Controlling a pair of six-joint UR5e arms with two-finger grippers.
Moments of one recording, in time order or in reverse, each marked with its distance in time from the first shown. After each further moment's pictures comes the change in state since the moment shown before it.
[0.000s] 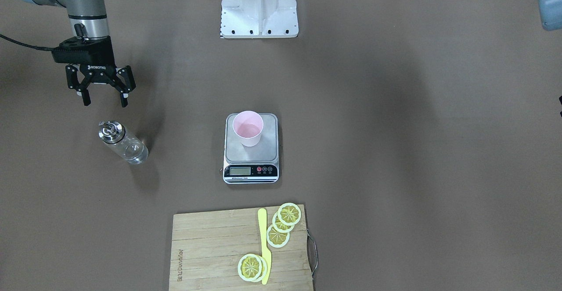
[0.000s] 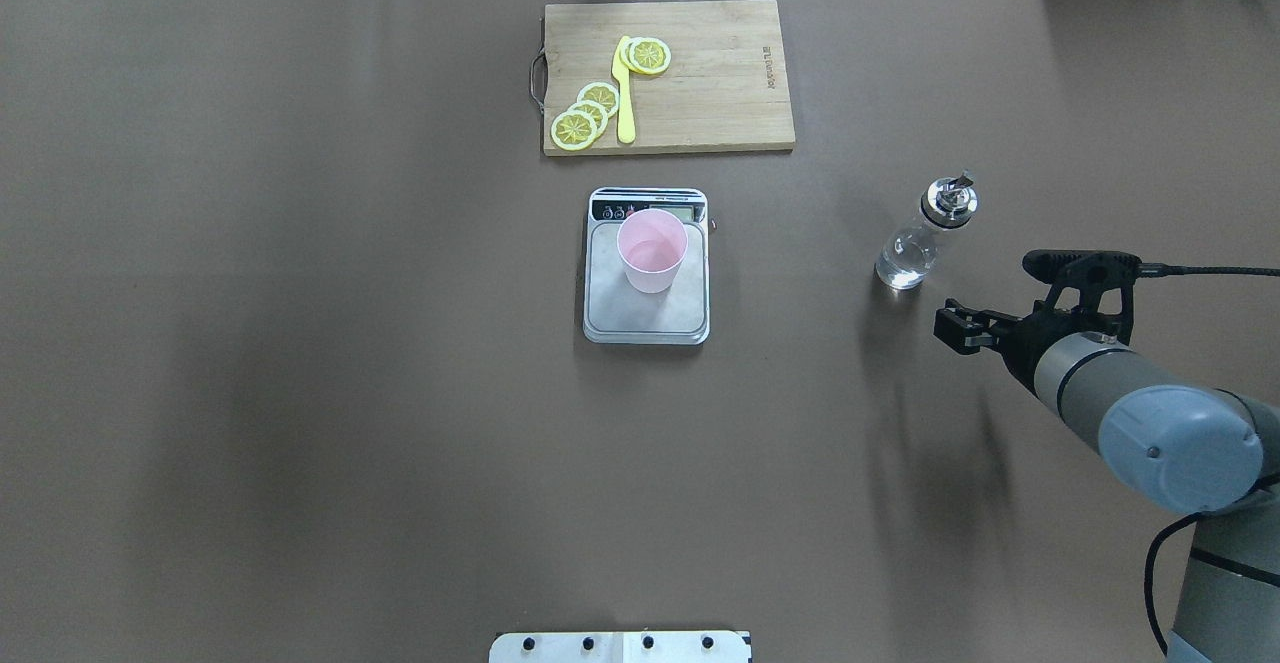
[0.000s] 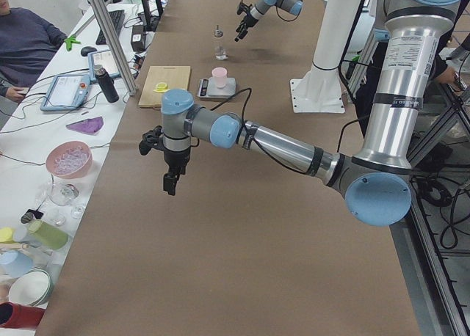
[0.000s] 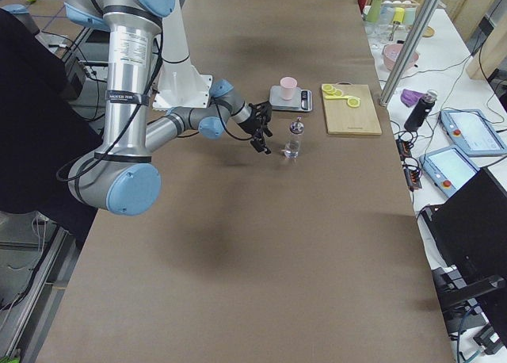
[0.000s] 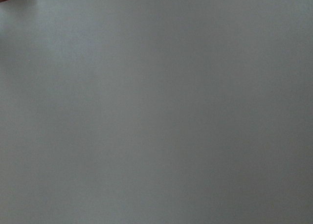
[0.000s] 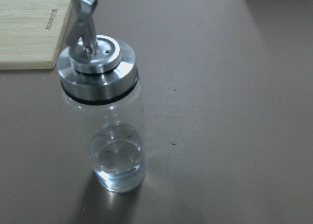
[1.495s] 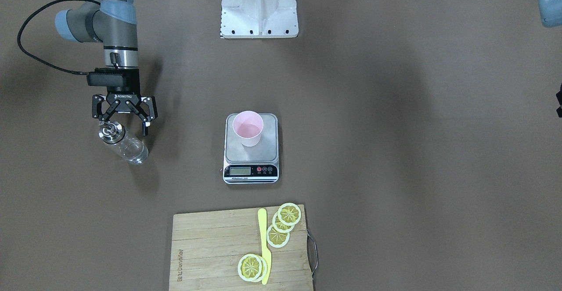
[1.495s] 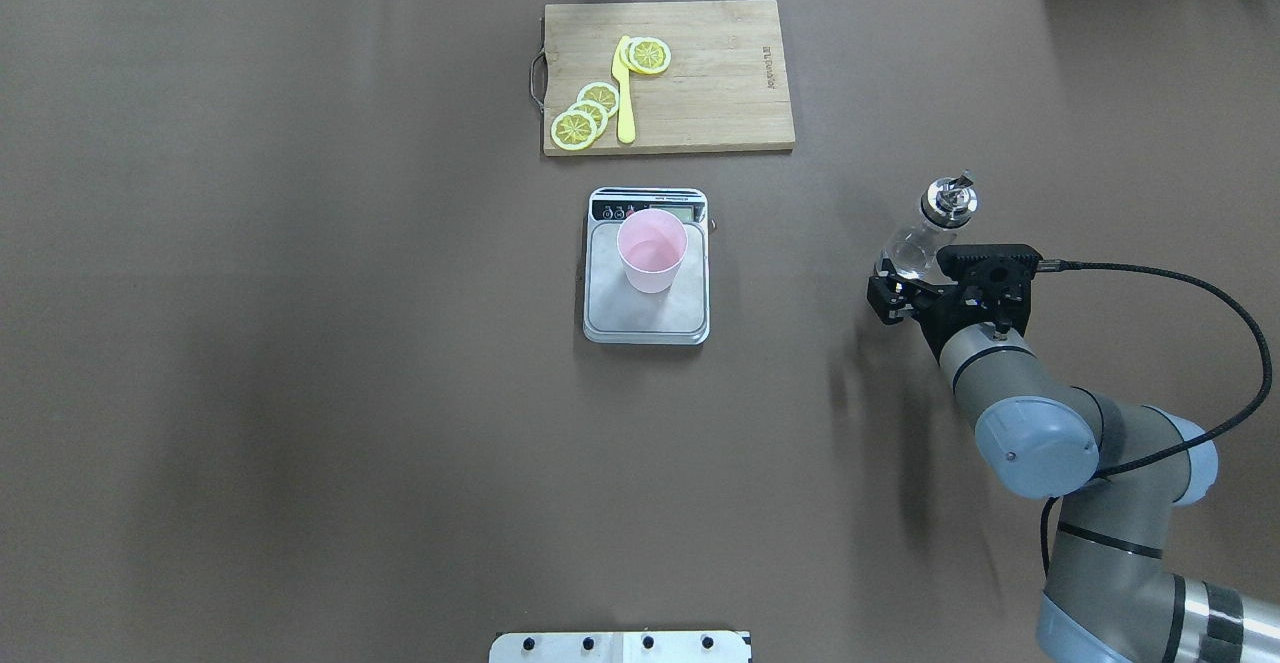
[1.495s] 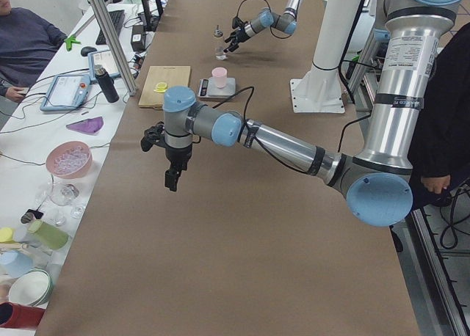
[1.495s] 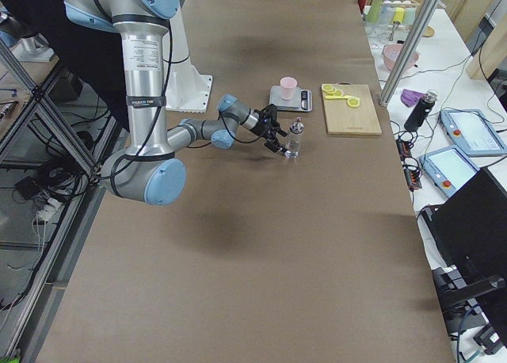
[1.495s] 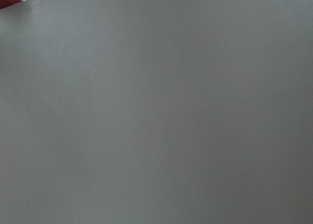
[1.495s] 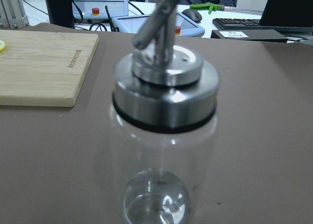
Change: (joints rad) left arm 0.000 0.009 -0.020 -0.001 -0.035 0.000; right arm -0.011 0.199 -0.290 0.166 -0.227 -0.062
